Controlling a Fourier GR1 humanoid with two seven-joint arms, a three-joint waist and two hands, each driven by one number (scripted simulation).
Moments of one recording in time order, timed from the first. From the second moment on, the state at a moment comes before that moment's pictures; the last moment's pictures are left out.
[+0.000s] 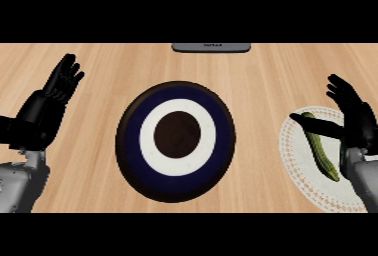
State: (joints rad) left arm -0.27 0.41 -0.05 -1.59 0.17 0.07 0.08; right arm -0.28 -0.47 0.07 -1.26 -0.12 -0.39 0.07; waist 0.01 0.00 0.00
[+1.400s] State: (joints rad) left arm -0.28 0.38 -0.01 -1.60 0.15 0.03 0.11; right arm -0.54 -0.84 0.27 -1.11 -0.09 0.47 0.87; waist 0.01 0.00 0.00
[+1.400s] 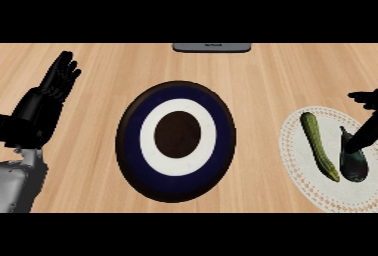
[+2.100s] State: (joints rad) left arm -0.27 0.35 0.03 -1.59 0.11 -0.01 0.09; right arm -0.48 -0.74 0.25 -0.99 0.07 0.52 0.85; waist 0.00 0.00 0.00
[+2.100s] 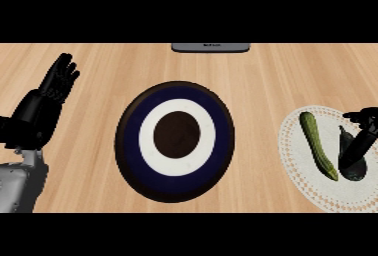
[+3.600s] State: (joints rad) left arm -0.21 0.34 0.12 -1.61 0.08 -0.02 0.14; right arm -0.20 -0.58 0.24 -1.19 0.55 -0.07 0.79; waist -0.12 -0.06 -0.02
